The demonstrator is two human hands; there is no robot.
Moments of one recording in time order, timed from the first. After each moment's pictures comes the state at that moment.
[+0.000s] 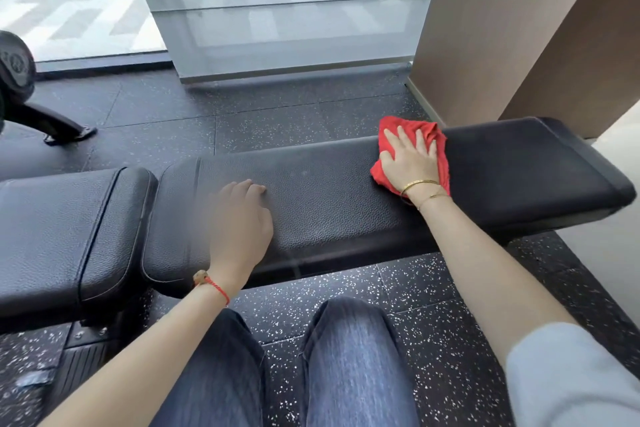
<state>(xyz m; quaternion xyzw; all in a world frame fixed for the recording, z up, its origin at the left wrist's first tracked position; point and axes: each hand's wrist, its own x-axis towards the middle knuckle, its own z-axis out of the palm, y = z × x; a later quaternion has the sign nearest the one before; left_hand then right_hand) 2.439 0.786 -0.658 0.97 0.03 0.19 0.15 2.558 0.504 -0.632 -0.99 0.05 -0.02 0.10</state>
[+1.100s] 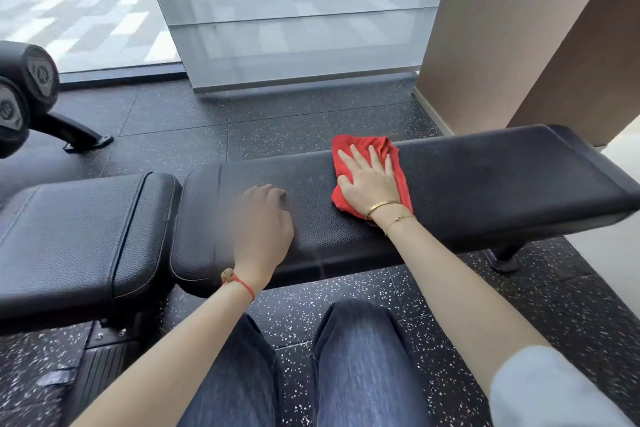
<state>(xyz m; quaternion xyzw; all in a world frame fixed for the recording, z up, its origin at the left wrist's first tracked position) 2.438 0.786 -0.655 0.97 0.04 0.18 0.17 2.528 0.594 -0.638 -0.99 -0.06 -0.02 0.11</state>
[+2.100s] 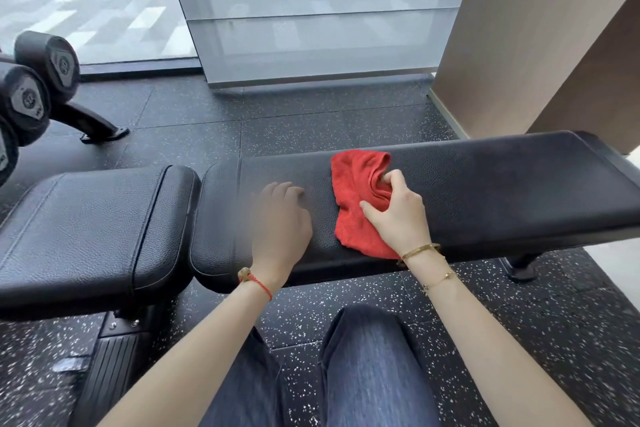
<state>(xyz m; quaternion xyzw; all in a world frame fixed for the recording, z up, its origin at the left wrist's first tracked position) 2.436 0.790 -0.654 0.96 0.03 0.19 0.19 2.457 0.598 -0.624 -0.93 -0.01 -0.12 0.36</state>
